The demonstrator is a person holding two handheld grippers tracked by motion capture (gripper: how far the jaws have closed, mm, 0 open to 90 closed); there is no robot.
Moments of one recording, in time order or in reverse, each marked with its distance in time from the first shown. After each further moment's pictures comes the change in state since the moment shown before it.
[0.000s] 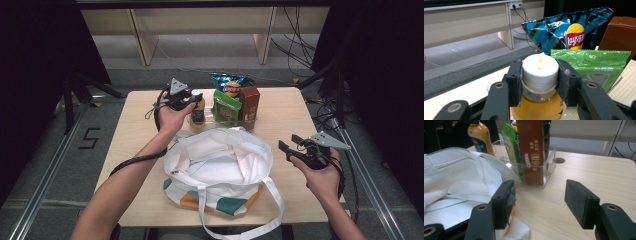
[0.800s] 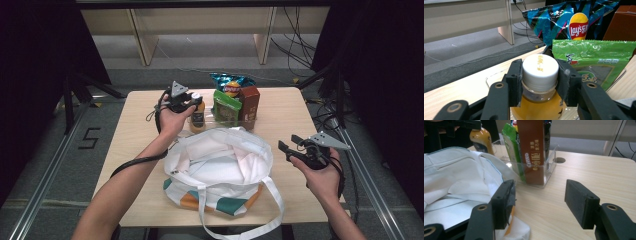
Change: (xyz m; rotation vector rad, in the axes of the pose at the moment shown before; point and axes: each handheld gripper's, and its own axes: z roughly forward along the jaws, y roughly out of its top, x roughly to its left) left arm 0.000 -0.010 0.004 0.030 0.005 -0.011; right arm 0.000 -0.001 0.001 -0.006 0.006 -0.003
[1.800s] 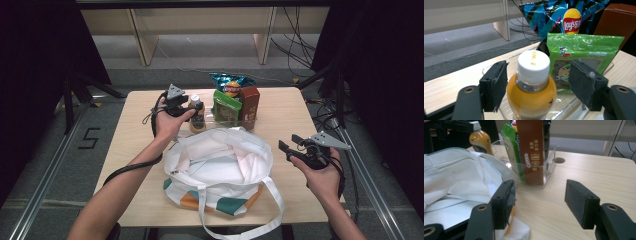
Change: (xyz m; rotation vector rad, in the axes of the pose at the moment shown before) left arm -0.001 -0.004 -0.018 0.024 -0.033 -0.029; right arm 0.001 0.001 -0.001 0.009 -0.002 0.023
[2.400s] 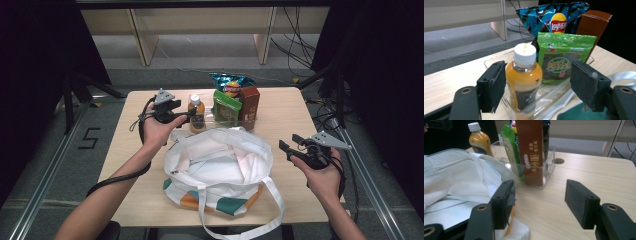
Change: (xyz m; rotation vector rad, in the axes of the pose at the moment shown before) left arm -0.006 0.000 -0.049 -0.007 -0.030 -0.033; right arm 0.000 0.001 -0.001 -0.008 0.000 0.003
